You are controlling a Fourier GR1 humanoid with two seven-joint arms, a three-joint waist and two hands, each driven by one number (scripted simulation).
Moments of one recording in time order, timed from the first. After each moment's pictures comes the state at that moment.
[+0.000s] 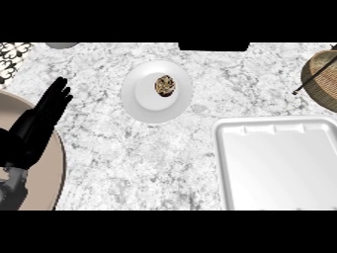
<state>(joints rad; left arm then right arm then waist) -0.18 0.57 -0.27 -1.62 0.45 0.23 0.11 -0.99 -0.79 -0.30 -0.26 0.28 -0.21 -0.38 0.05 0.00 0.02</state>
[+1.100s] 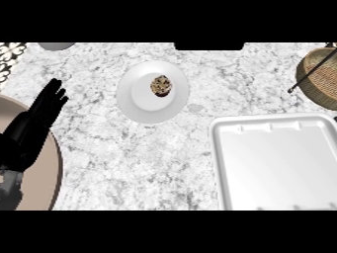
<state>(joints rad) -0.16 0.60 -0.27 -1.63 0.48 0.25 0.10 -0.90 -1.12 -0.69 -0.17 -0.07 -0.04 -0.37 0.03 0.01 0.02</state>
